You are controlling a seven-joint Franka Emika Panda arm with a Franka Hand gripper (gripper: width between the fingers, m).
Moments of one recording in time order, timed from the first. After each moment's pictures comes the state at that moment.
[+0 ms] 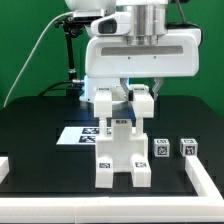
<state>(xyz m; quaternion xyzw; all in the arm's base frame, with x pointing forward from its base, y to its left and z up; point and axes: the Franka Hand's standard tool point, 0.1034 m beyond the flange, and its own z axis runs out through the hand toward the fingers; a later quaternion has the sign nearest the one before) 0.502 0.051 0.133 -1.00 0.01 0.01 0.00</state>
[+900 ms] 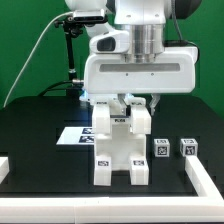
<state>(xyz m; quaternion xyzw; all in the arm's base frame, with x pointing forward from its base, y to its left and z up) 0.502 0.048 0.105 -1.00 0.01 0.01 0.00</state>
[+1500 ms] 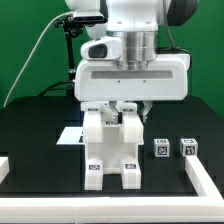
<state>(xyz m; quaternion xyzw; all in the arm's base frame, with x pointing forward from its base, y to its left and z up) 0.518 0.028 0.097 -1.00 -0.01 0.00 -0.01</state>
